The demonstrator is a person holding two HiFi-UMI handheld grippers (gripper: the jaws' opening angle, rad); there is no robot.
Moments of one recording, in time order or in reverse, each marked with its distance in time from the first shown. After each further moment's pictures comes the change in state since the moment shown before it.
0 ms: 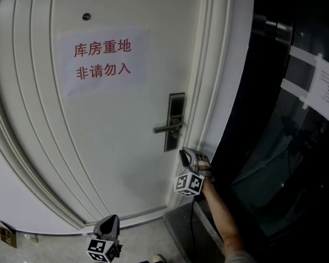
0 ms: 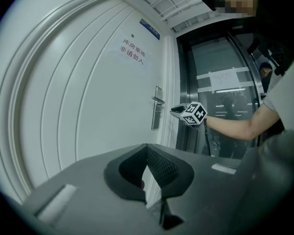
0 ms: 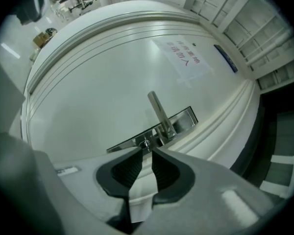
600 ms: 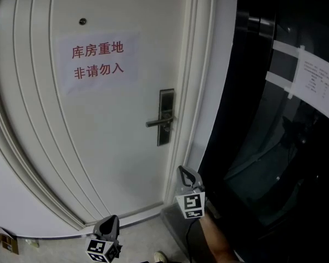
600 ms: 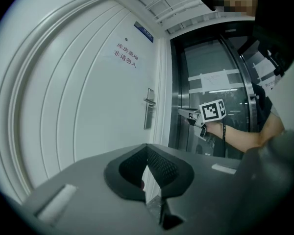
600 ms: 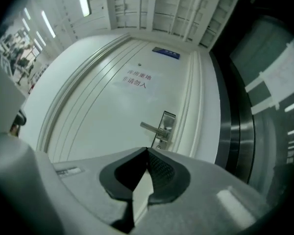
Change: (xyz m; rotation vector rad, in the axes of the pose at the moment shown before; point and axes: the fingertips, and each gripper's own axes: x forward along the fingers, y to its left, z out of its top) left arm -0.036 -0.029 0.014 0.022 0.003 -0.078; right arm -0.144 0.002 0.032 0.729 -0.147 0.011
